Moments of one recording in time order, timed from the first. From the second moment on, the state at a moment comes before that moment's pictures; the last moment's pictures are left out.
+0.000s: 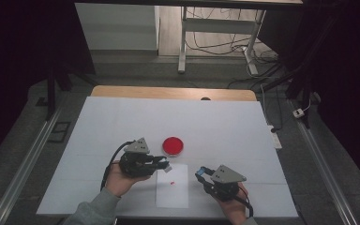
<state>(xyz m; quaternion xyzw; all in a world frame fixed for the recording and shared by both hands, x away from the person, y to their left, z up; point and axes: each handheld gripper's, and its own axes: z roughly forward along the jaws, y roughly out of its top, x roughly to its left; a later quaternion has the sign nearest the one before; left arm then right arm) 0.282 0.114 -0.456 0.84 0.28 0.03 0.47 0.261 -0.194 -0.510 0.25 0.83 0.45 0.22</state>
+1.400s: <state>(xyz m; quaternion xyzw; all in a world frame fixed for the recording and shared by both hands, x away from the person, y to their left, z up) 0.282 0.111 -0.458 0.84 0.28 0.03 0.47 0.255 -0.156 -0.519 0.21 0.85 0.44 0.21</state>
